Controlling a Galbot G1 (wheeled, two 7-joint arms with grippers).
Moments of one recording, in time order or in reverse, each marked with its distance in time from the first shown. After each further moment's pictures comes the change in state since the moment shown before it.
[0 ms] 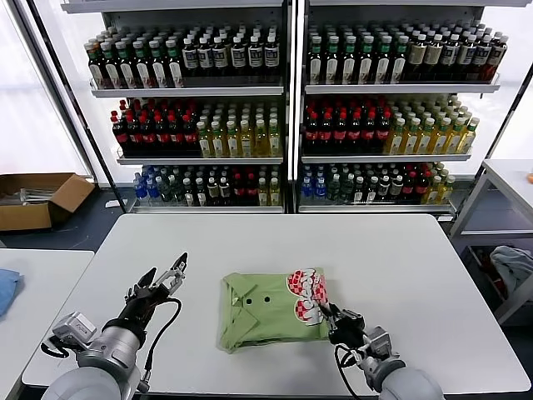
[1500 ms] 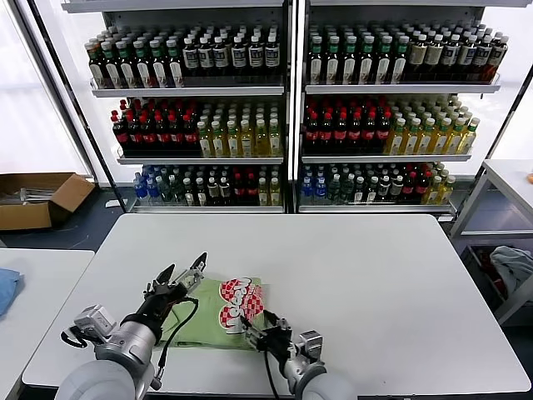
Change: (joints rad) left arm -0.053 0.041 0.081 0.016 0.007 0.011 -0.009; right arm 0.132 0.318 -0.285 -0.155 0.228 -0.020 0.145
